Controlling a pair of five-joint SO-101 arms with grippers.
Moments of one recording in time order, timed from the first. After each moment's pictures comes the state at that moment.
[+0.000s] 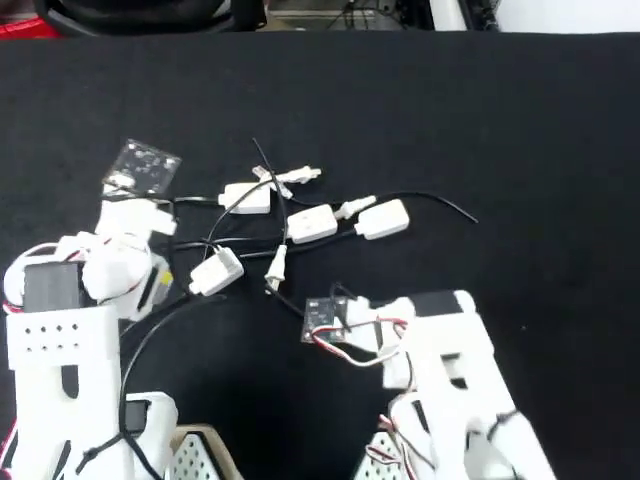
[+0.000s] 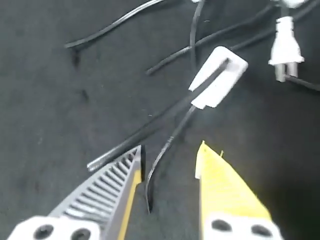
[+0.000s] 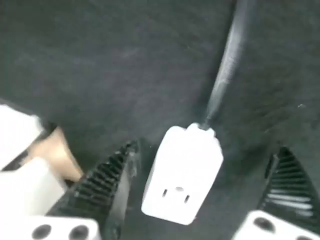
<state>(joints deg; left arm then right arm) -11.4 -49.0 34.5 87.3 -27.0 -6.5 -39.5 74.0 68.0 74.2</state>
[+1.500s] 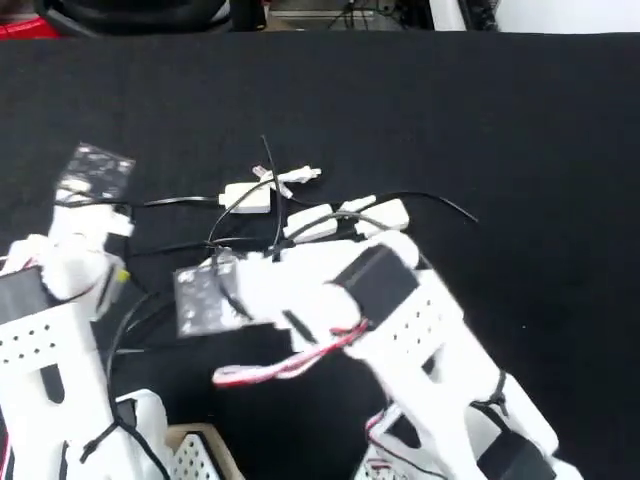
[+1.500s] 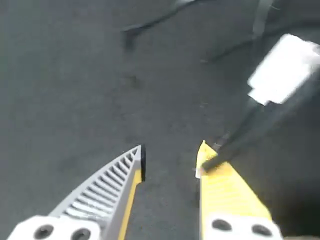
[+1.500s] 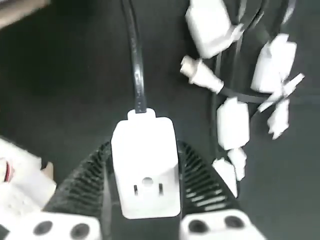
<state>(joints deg) -27.6 -49.4 35.8 81.0 -38.3 -46.0 -31.3 12.6 98.9 53.0</state>
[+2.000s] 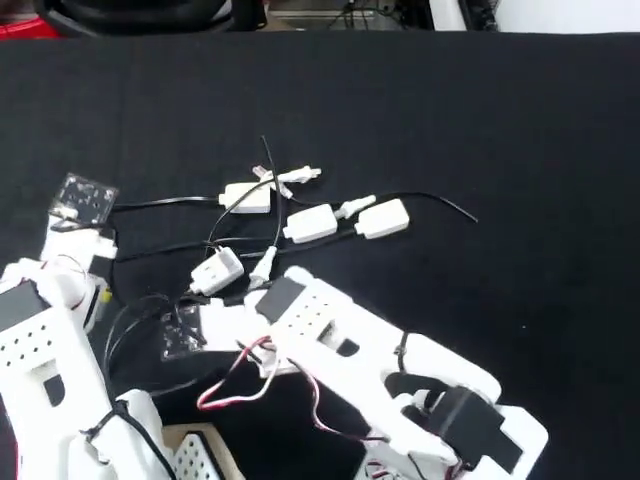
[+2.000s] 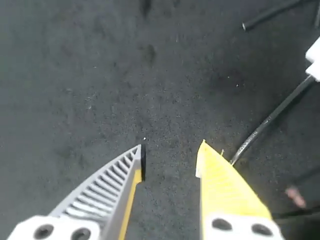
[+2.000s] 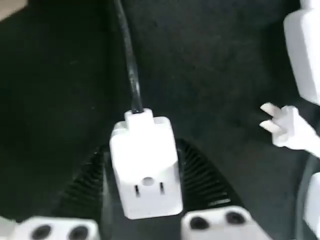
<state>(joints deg) -34.9 -49.4 52.8 67.6 -47.6 -51.8 -13.4 45.4 62.0 45.6</state>
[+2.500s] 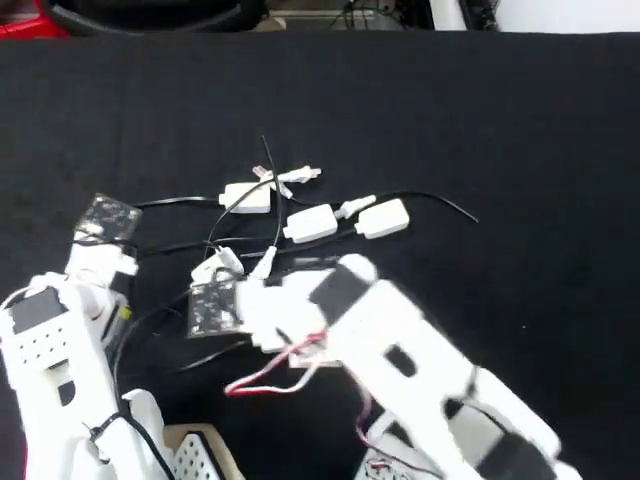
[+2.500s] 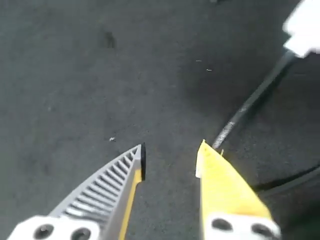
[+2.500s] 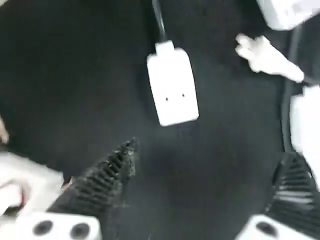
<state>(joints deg) -30.4 -49.4 61.4 64.4 -48.2 -42.0 -35.5 39.6 86.1 46.8</state>
